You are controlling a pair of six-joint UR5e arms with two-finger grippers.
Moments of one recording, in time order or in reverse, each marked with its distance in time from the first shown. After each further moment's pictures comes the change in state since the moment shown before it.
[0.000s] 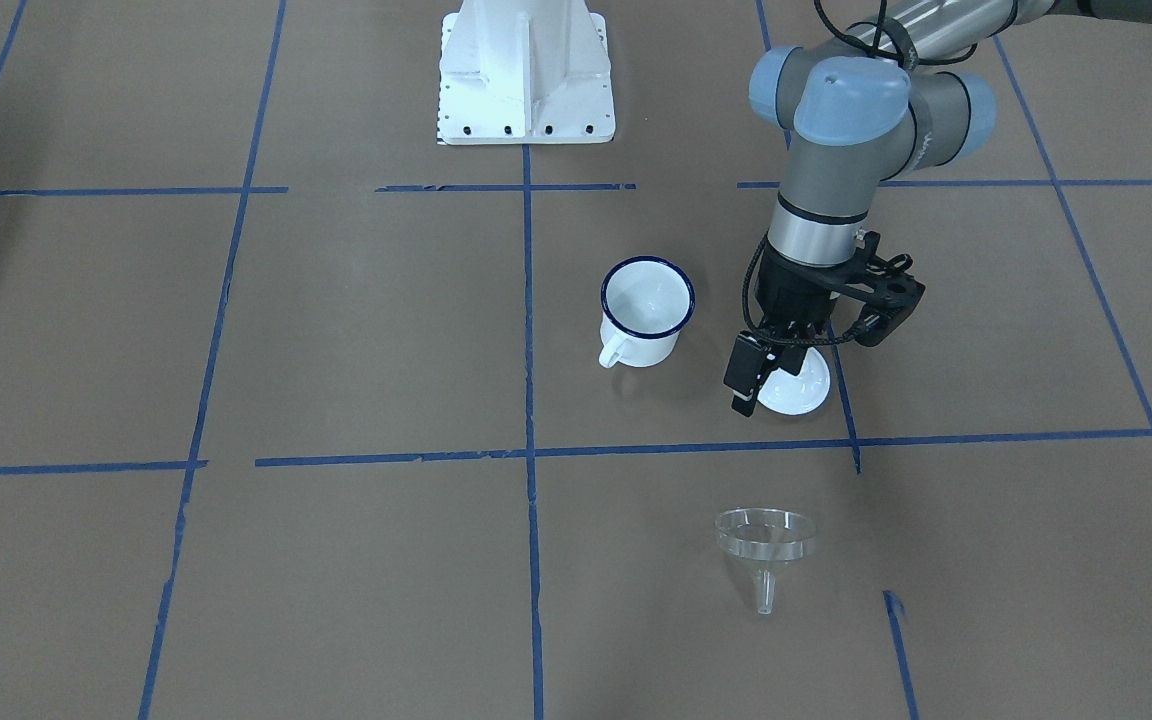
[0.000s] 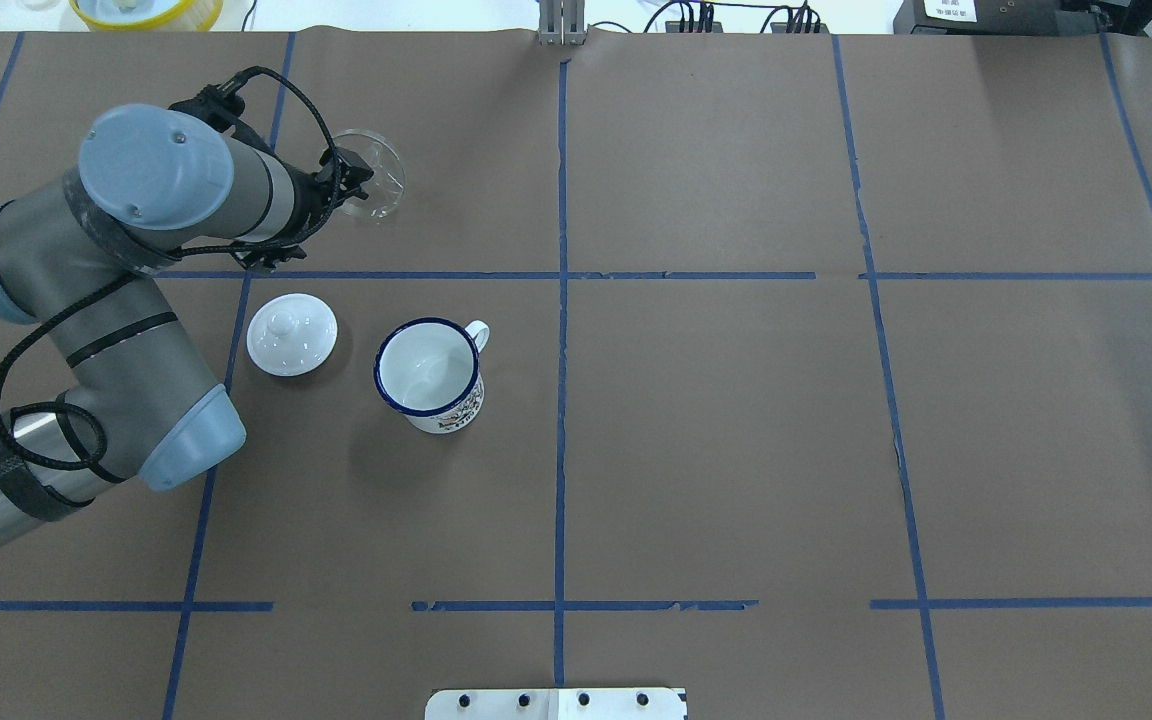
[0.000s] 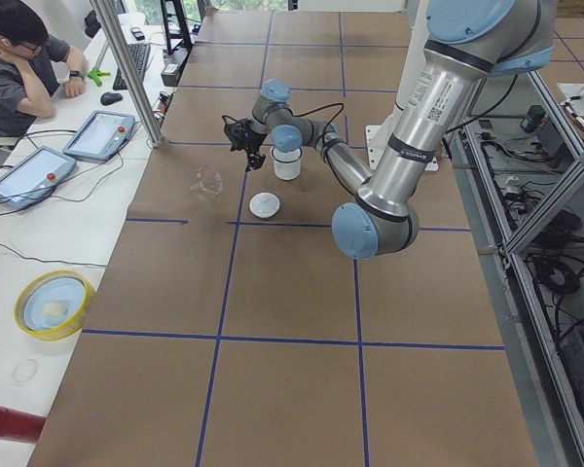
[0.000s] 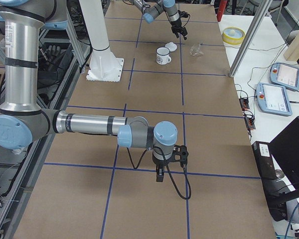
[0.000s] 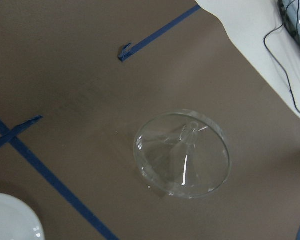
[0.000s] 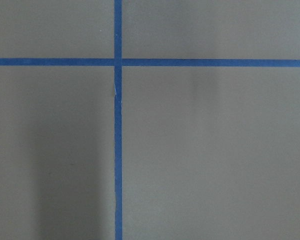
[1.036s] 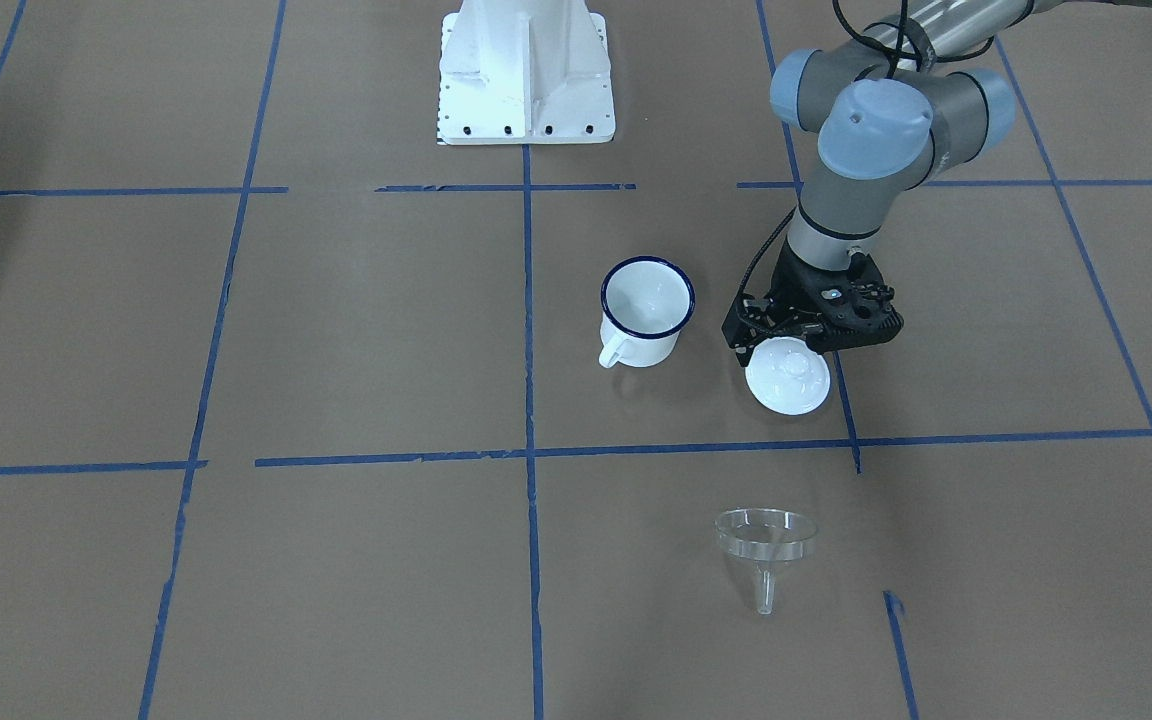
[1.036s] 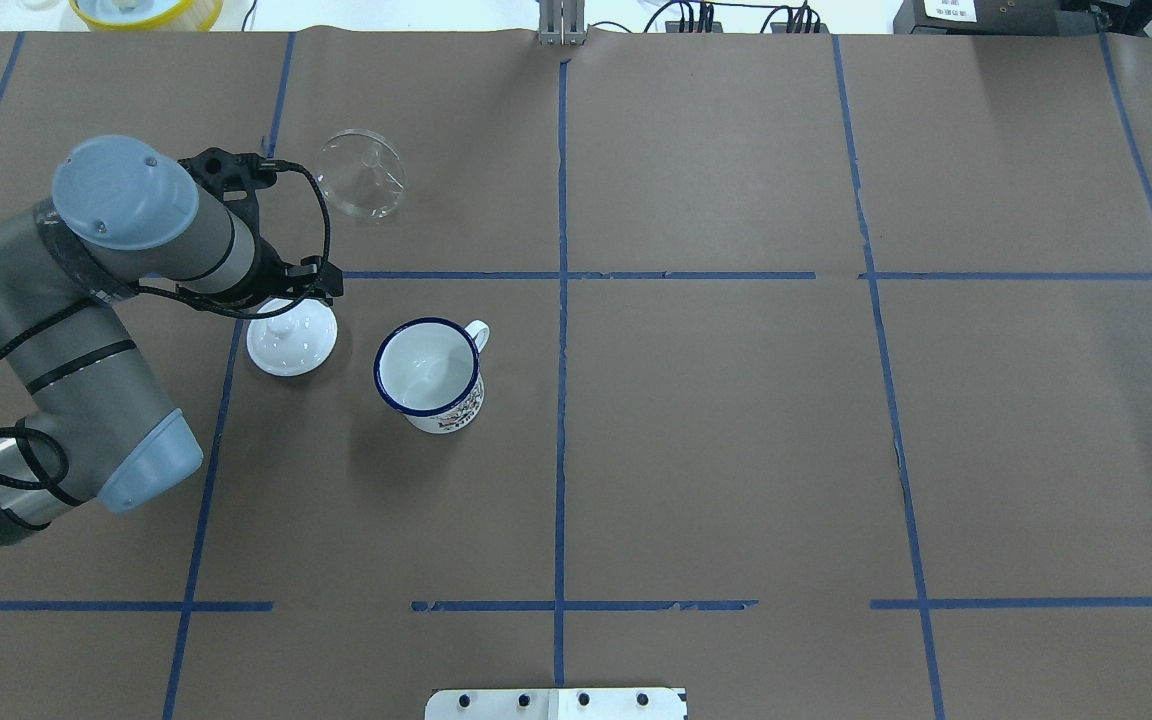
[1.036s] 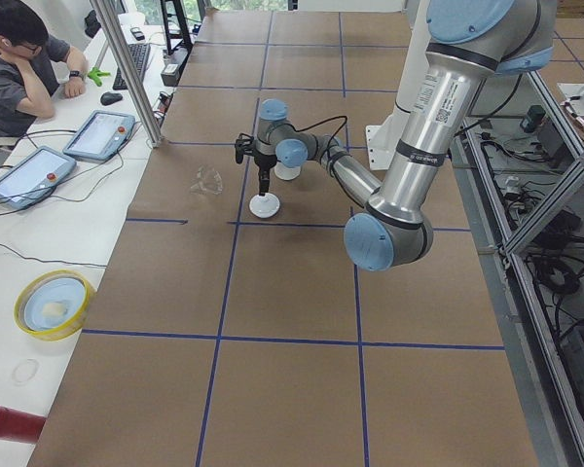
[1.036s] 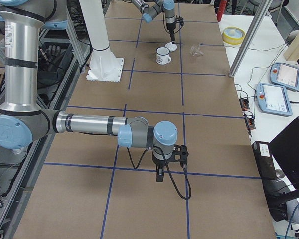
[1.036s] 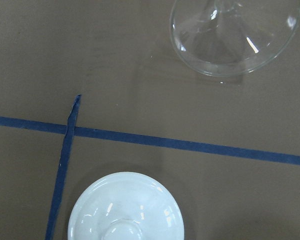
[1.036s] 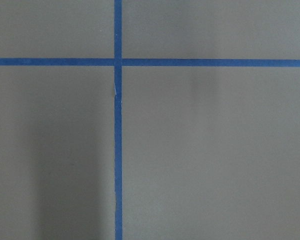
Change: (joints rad) left arm 0.003 0.101 0.017 0.025 -0.153 0.572; right arm 0.000 0.000 0.000 0.000 0.000 0.000
